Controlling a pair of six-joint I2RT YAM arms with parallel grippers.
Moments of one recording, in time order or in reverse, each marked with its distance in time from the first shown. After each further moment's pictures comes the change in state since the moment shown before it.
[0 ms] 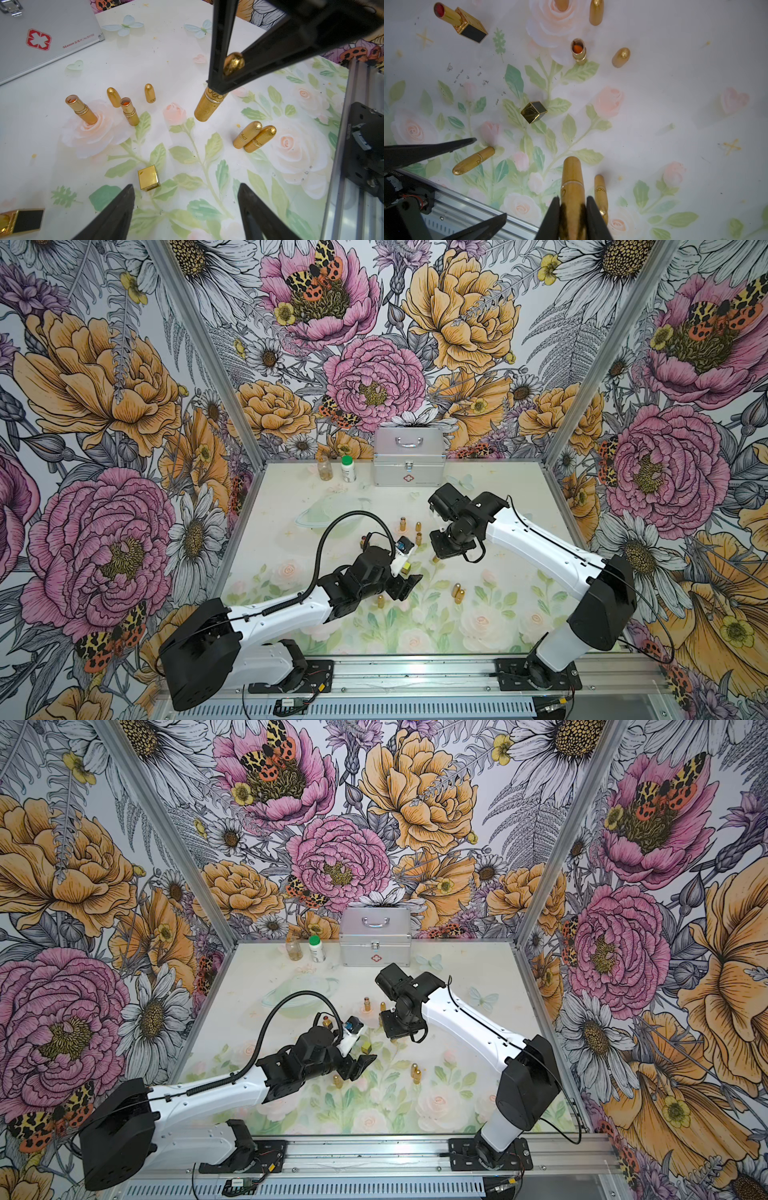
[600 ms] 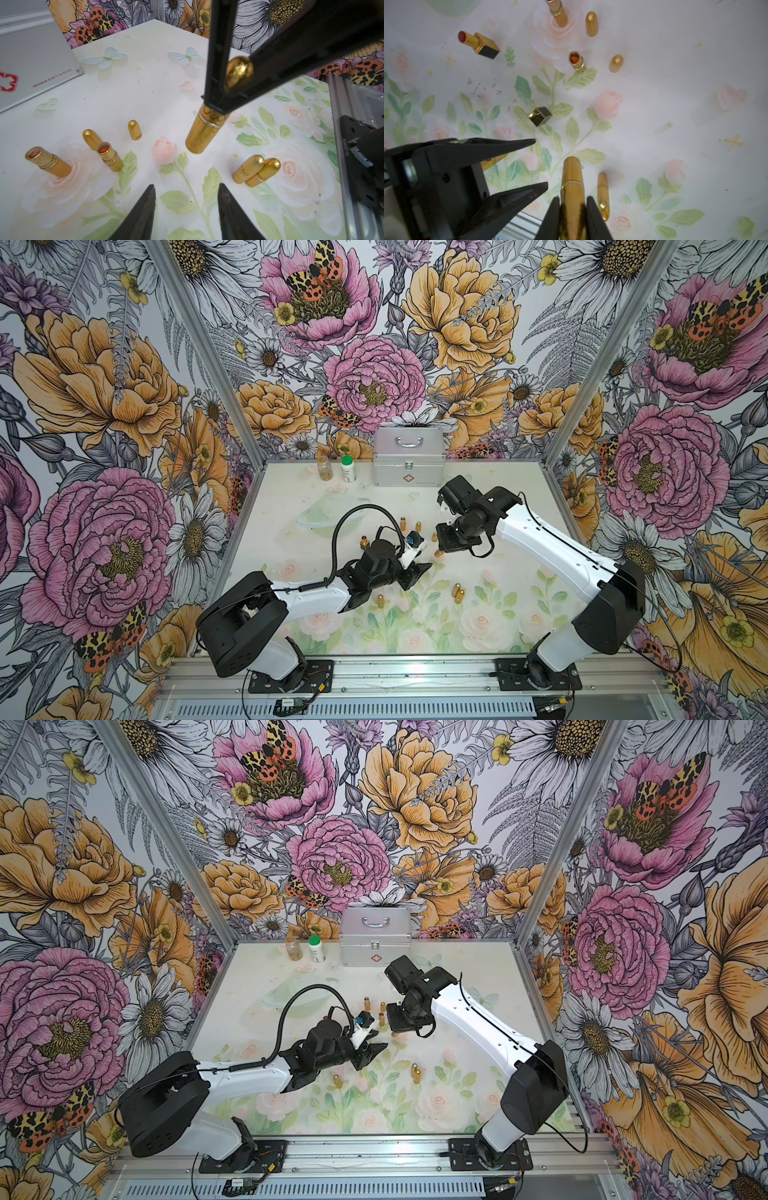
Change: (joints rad) left arm 0.054 0.200 0.017 0.322 0.126 0.051; right arm -0.054 -0.040 0.018 -0.002 -0.127 0.026
